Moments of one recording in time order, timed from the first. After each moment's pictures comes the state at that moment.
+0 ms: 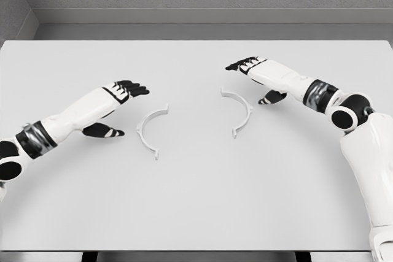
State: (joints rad) left arm -0.30 0.68 -0.49 -1.44 -0.41 -0.61 -0.07; right arm -0.53 -0.29 0.19 -1.18 0.80 -0.61 0.51
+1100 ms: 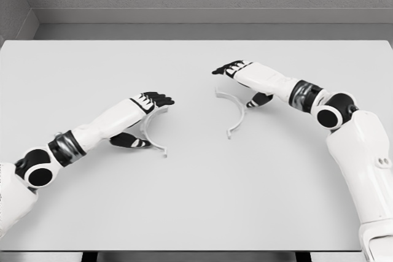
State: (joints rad) left arm -0.30 0.56 -0.55 -1.40 -0.41 -0.61 -0.07; right arm -0.56 -0.25 0.24 -1.15 0.81 -0.61 0.51
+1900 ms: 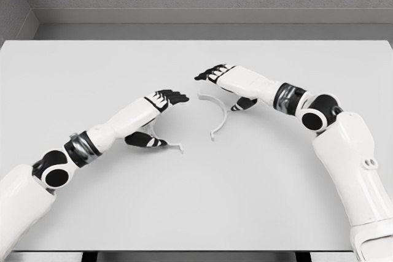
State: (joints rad) left arm -0.30 0.49 -0.54 -1.41 -0.40 -0.61 -0.07; right arm -0.55 -0.21 0.30 -1.20 0.81 -0.60 0.51
